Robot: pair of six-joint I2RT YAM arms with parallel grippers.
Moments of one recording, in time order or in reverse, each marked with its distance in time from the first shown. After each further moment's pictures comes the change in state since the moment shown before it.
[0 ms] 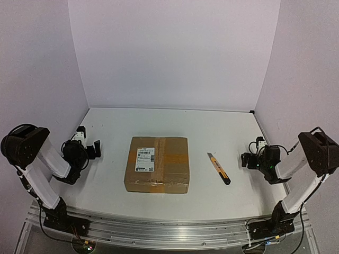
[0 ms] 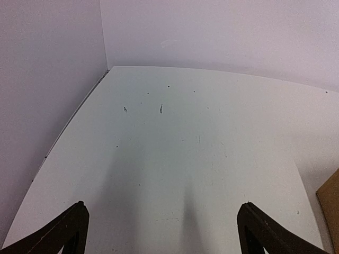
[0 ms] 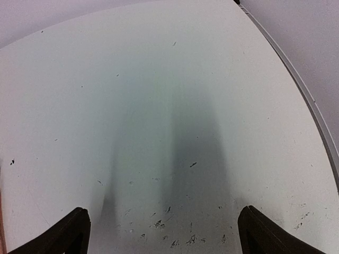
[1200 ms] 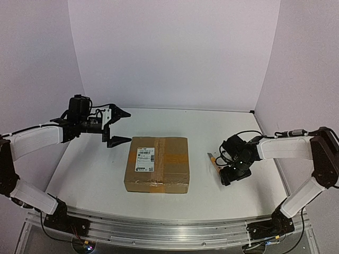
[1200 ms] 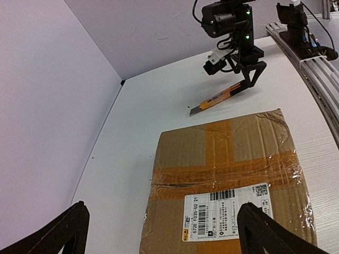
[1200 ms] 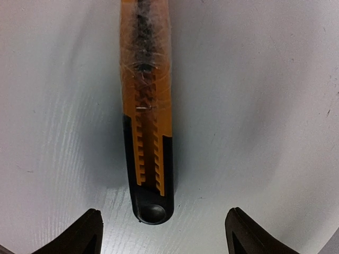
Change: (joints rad) left arm -0.176 -0.334 0.636 -1.141 1.095 0.905; right arm 0.579 -0.122 0.525 -1.483 0.103 0.157
